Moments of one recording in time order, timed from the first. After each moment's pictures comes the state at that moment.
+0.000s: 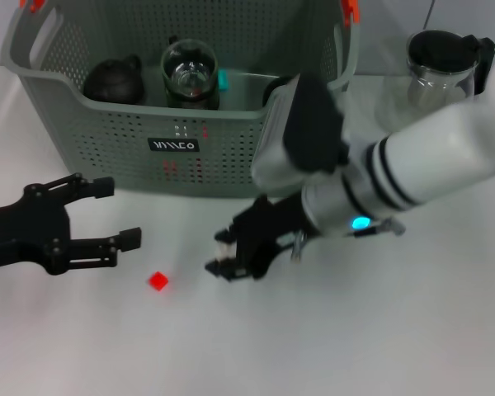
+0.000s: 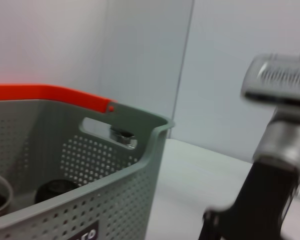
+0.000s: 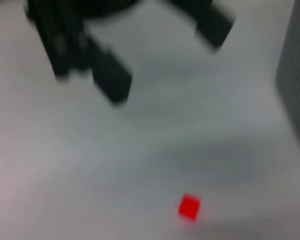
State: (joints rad) left arm -0.37 -2.13 0.41 0.94 2.10 1.84 -1.34; right arm 0.78 2.10 -1.77 -0.95 -2.03 -1.05 2.12
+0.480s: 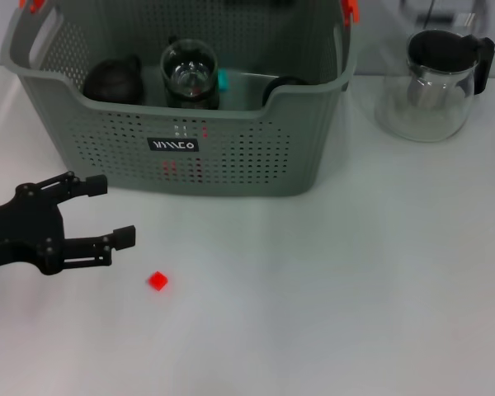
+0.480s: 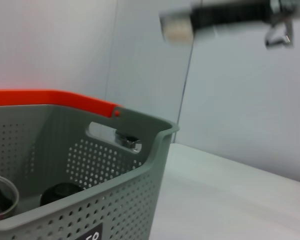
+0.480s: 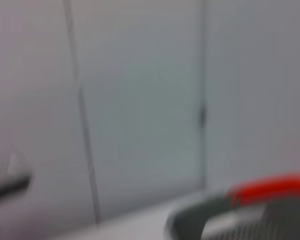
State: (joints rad) left arm -0.37 -2.13 0.37 0.94 2.10 1.86 -1.33; right arm 0.81 2.09 -1.12 -1.29 -1.90 -1.31 2.17
